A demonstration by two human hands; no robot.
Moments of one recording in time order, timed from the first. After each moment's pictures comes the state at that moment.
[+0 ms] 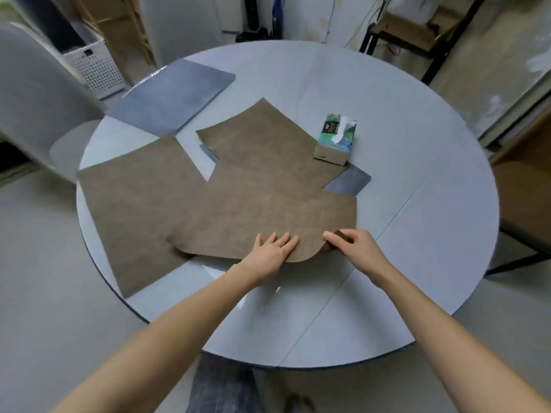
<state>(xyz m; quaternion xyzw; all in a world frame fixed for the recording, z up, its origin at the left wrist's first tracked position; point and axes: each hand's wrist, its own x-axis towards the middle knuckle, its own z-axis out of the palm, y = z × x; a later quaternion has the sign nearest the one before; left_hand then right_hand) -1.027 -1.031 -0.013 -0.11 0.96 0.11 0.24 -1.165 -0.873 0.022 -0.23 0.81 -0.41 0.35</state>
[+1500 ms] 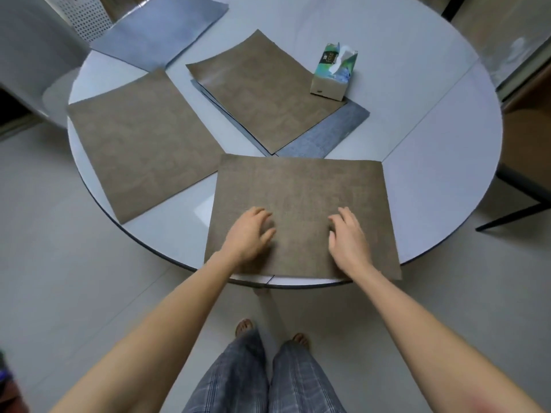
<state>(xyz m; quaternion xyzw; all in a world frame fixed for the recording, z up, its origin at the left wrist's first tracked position) -0.947 -0.963 -0.063 -0.28 0.91 0.29 0.04 -1.086 -0.790 -0.064 -0.33 0.92 -0.16 0.16</state>
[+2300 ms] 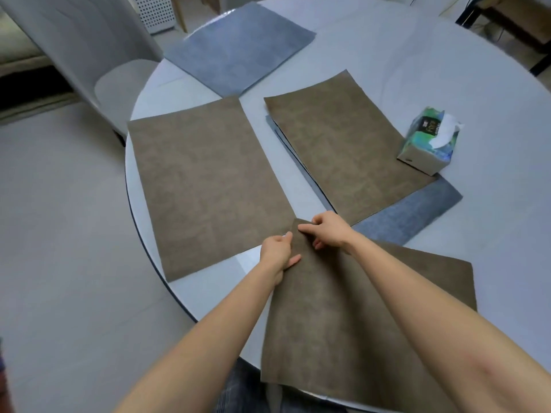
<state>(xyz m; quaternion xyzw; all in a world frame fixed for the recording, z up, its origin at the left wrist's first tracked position) -0.993 -1.121 -0.083 -0.60 0.30 0.74 -0.09 -1.124 -1.088 -0.057 -0.30 0.81 -0.19 0.46</state>
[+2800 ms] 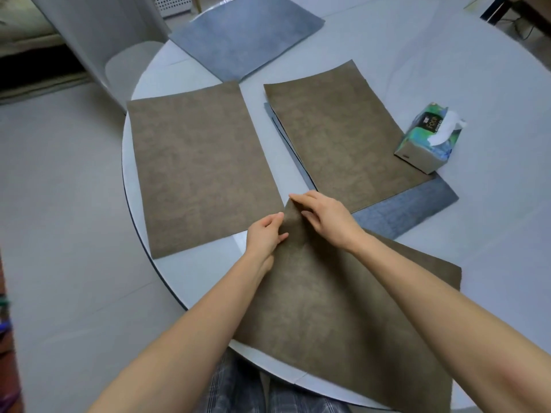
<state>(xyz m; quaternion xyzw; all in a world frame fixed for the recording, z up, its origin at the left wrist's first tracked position) -1.007 -1.103 -0.066 -0.58 0.30 0.73 -0.22 -1.153 -1.059 -0.045 -0.66 0.70 -0.16 0.21</state>
